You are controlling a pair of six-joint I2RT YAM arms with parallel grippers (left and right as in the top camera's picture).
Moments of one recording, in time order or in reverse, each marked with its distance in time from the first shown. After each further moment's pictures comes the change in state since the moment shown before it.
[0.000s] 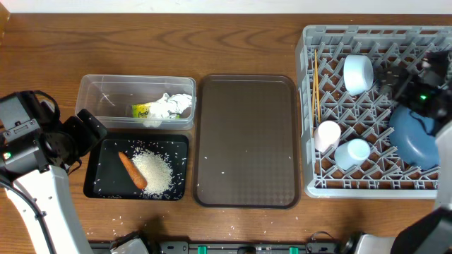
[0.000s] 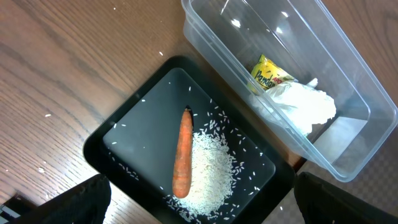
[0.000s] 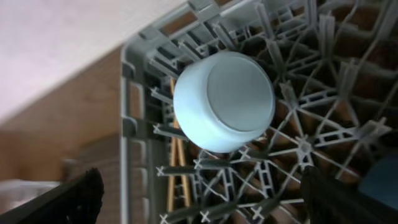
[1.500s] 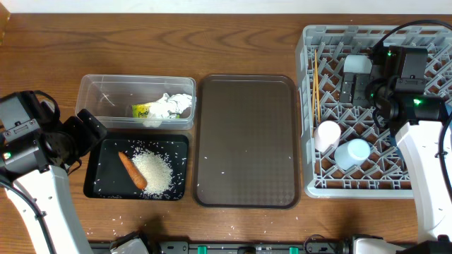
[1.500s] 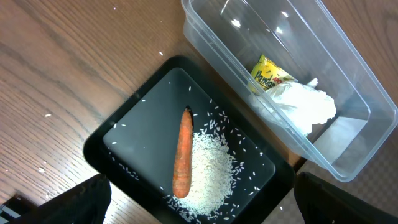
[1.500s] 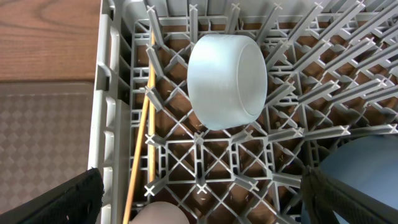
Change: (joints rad) left arm 0.000 0.000 0.000 0.000 0.000 0.000; right arm 0.364 -0.072 0.035 -0.135 0.530 -0.140
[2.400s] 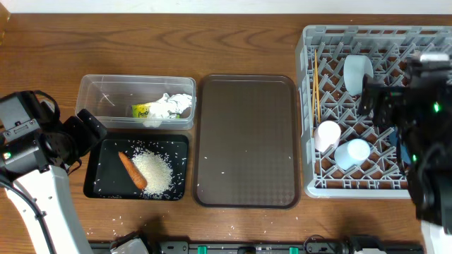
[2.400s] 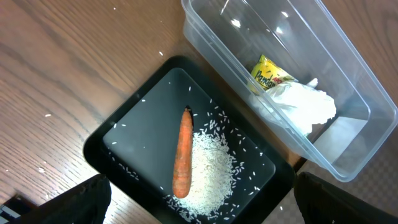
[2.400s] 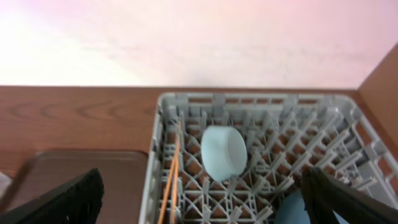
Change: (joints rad) left arm 0.000 0.000 0.000 0.000 0.000 0.000; right arm 0.057 -0.479 0.000 -0.001 0.007 0.000
